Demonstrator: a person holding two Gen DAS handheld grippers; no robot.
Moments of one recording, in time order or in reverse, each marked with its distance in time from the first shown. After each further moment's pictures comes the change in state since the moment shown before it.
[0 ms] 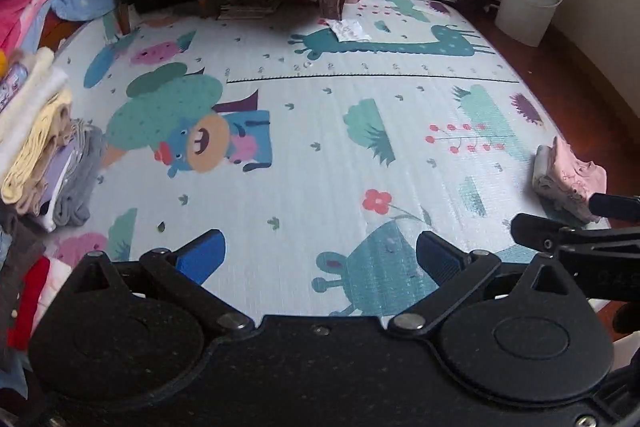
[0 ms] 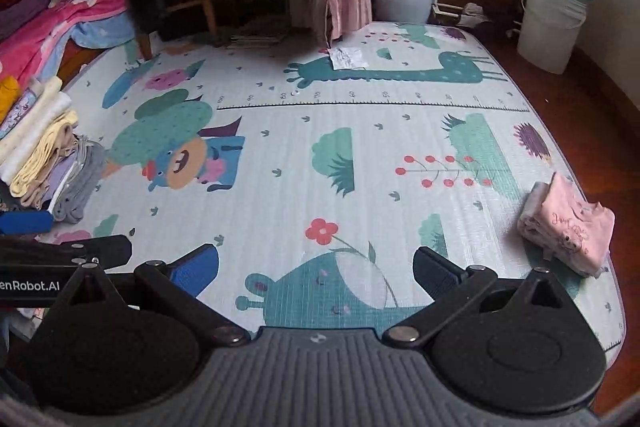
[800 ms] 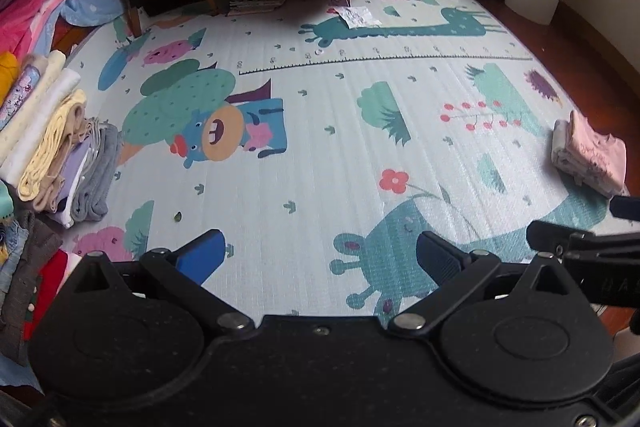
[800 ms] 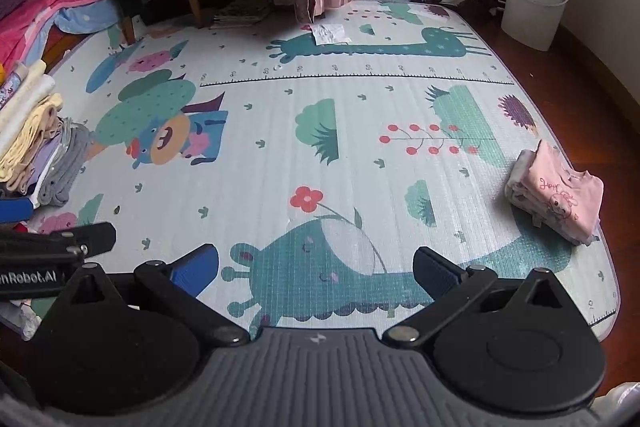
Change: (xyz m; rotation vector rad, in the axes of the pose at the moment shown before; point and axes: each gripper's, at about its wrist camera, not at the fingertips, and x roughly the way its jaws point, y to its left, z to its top) left arm 0.003 -0.027 -0.019 0.062 0.024 0.066; right arm 0.001 -0.004 -0.030 0.022 0.050 -0.047
